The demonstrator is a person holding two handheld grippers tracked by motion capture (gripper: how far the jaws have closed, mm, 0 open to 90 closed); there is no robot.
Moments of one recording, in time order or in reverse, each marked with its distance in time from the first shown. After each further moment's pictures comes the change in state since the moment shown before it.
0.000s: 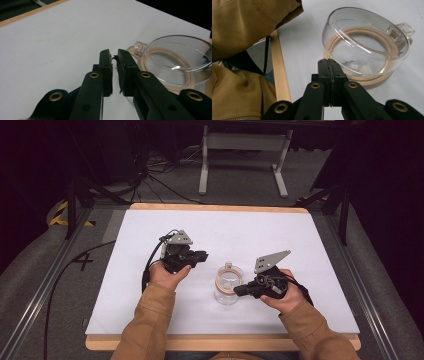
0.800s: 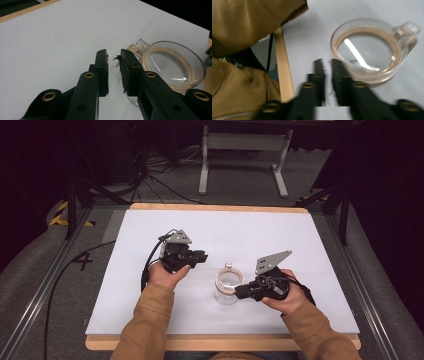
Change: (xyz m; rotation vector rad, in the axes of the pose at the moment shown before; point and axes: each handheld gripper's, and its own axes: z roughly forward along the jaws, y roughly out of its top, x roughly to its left) left arm 0.003 0.000 -0.003 0.012 0.003 -0.016; right arm 0.003 0.002 -0.008 -0.024 0.010 -0.006
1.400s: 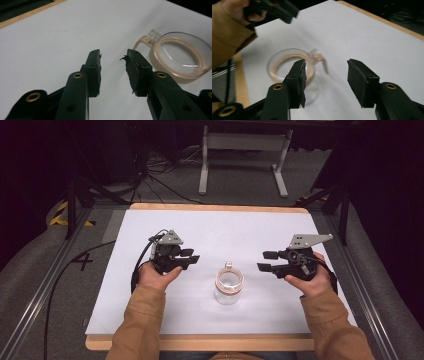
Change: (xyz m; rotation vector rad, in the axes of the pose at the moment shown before) left arm 0.006 -0.008 -0.021 0.041 0.102 0.003; right arm -0.047 -0.009 -0.067 -0.198 -0.279 0.045
